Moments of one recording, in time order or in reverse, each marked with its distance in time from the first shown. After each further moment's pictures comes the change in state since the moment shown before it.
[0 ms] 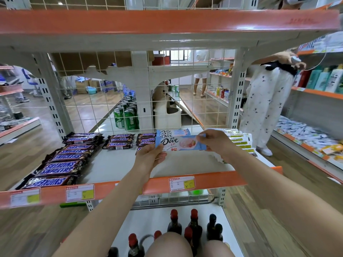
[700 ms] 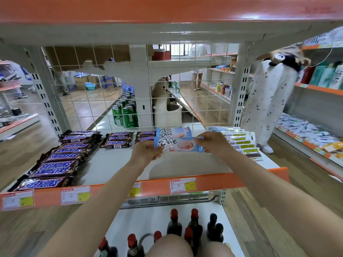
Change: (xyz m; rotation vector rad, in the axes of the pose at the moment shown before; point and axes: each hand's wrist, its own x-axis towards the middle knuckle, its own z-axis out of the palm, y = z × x) left_hand 0.027 0.009 -0.005 0.529 0.060 0.061; right_hand 0.017 0.013 0.011 -0.194 0.042 -0.073
